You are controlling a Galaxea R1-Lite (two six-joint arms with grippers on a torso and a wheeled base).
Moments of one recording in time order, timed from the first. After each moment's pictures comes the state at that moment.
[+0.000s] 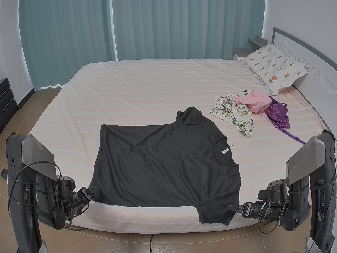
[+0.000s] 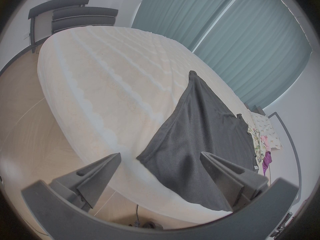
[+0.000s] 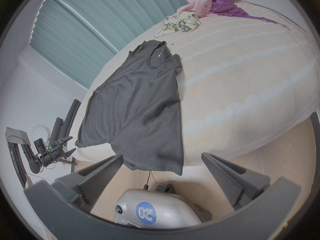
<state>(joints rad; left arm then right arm) -0.02 2.44 -0.21 -1.55 0.04 -0.75 0.27 2.45 -0.14 -1.55 0.20 0.52</state>
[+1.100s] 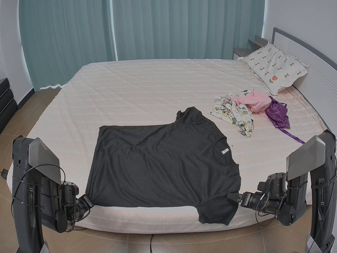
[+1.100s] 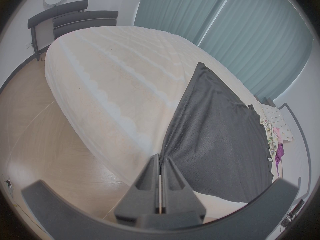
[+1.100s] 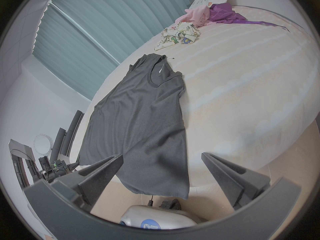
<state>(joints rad) -0.03 2.51 -0.20 -1.55 0.11 -0.71 0.24 2.46 -0.25 -1.55 0.19 0.56</state>
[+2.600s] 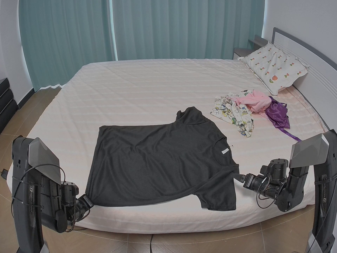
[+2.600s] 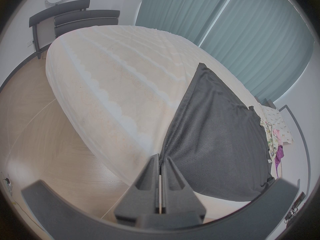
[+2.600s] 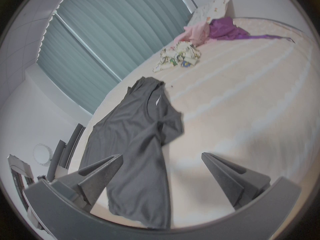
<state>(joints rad) -0.03 2.51 -0.19 -1.55 0.11 -0.72 0.14 2.46 -0.50 -1.45 0.21 0.55</state>
